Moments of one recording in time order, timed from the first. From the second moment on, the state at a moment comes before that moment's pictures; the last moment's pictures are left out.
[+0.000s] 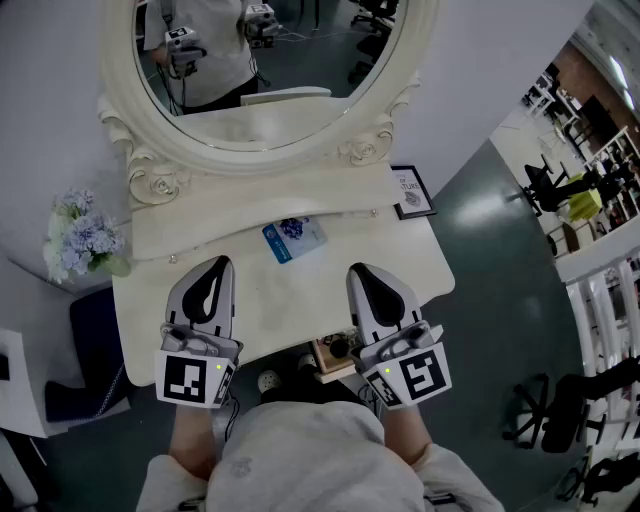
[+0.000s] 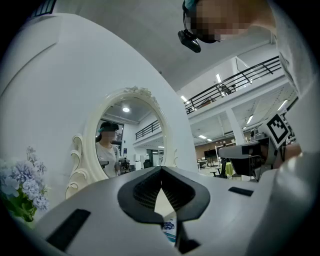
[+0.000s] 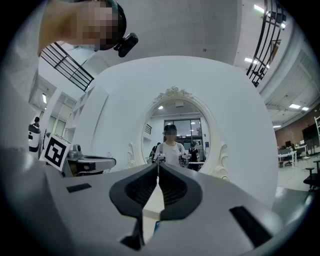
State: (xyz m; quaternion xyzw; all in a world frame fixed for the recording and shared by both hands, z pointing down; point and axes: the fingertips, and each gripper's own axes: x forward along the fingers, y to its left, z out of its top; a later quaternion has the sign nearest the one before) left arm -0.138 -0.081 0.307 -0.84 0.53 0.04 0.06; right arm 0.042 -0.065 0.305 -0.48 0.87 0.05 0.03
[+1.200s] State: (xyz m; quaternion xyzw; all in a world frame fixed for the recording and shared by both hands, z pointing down) left arm -0.104 -0.083 0.328 -0.83 0.56 -0.02 0.04; right arm 0.055 -0.182 0.449 -0.42 0.88 -0.19 -0.14
